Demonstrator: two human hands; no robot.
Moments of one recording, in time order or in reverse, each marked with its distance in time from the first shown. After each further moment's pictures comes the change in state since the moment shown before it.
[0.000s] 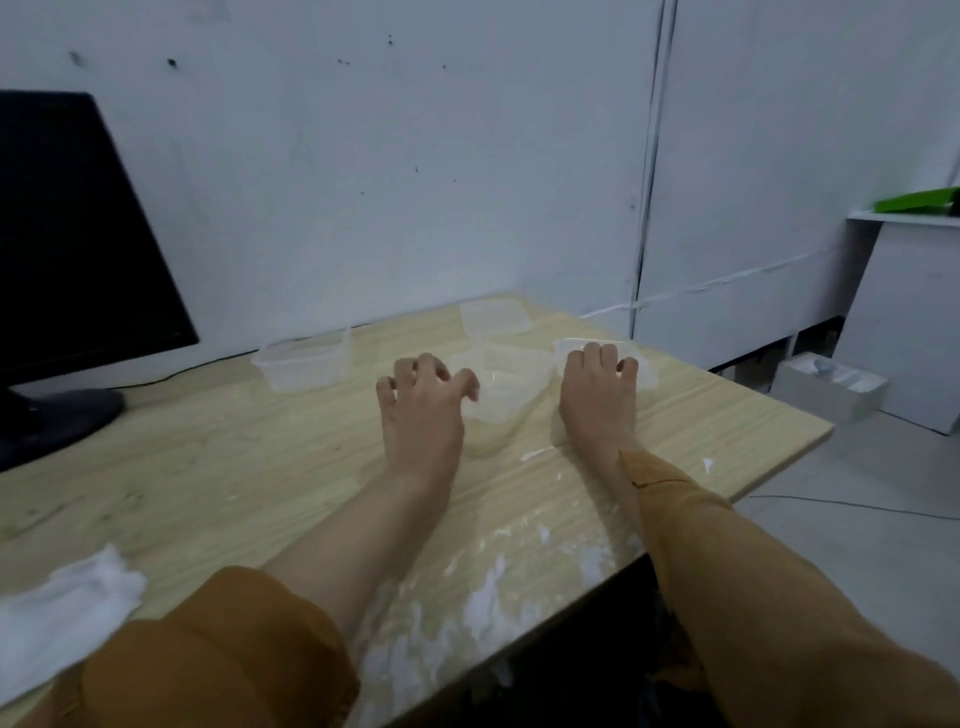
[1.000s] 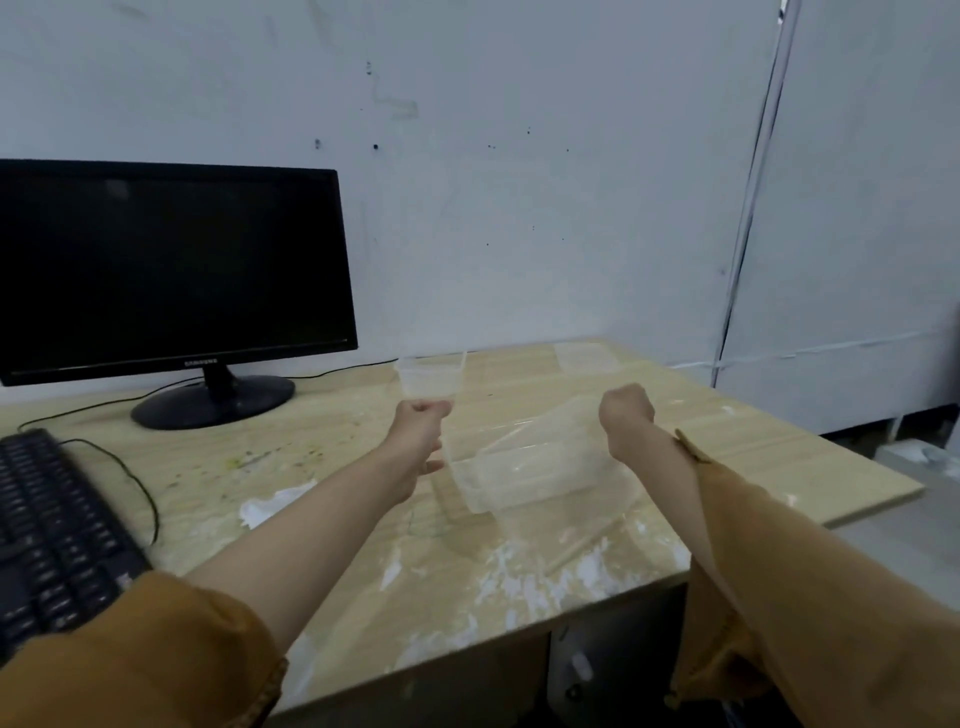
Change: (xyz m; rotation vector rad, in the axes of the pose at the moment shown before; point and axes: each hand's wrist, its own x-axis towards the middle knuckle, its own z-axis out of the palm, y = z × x) left_hand -0.039 -0.091 -0.118 -1.100 -0.302 -0.958; right_hand 0.002 -0.085 -0.070 1.133 -0.474 0.681
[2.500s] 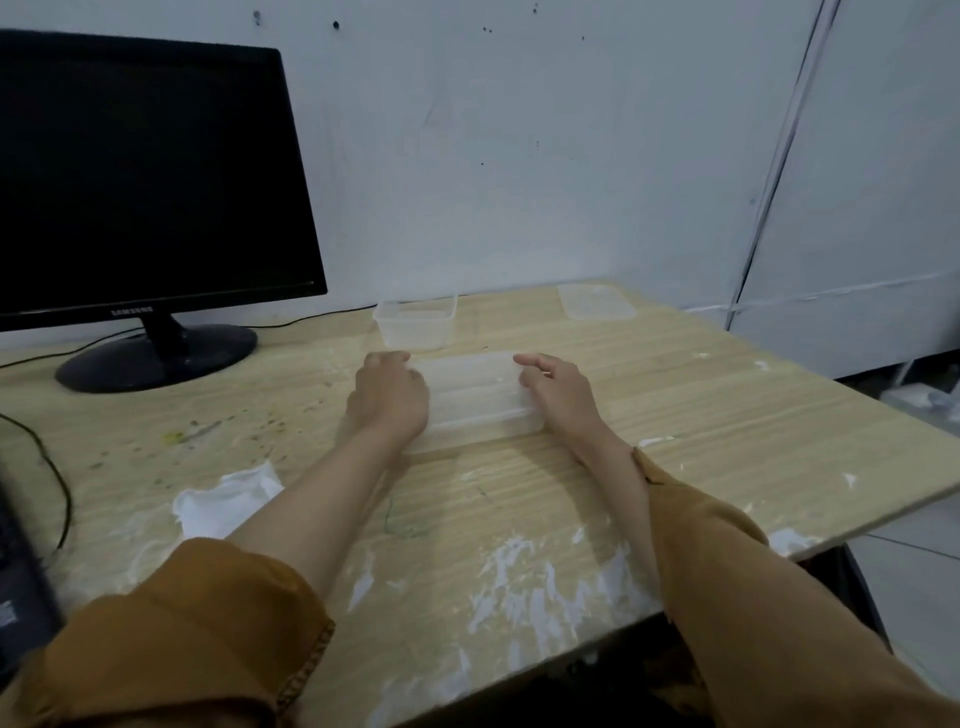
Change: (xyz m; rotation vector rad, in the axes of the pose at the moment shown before) left_hand 0.092 -0.035 0.003 0.805 0.311 0.308; right_hand 0.024 0.041 0.074 -0.017 -0.295 -0.400
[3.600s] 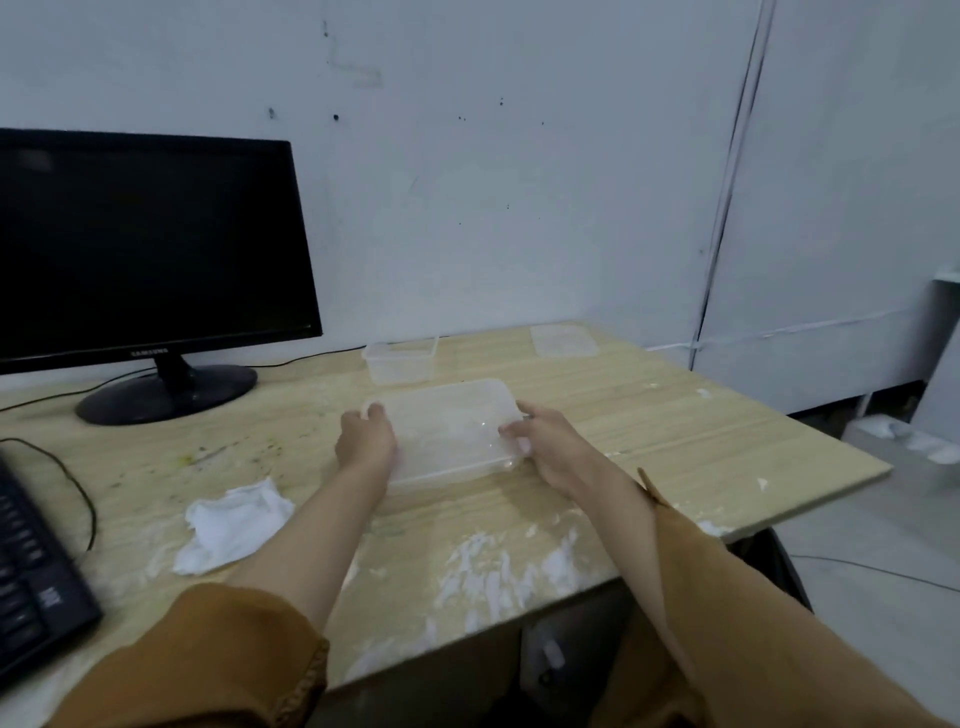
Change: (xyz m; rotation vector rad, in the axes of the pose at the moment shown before) left_hand -0.043 0.014 -0.016 -0.756 0.002 -0.495; right_hand -0.051 -0.024 -0.029 0.398 -0.203 0.283
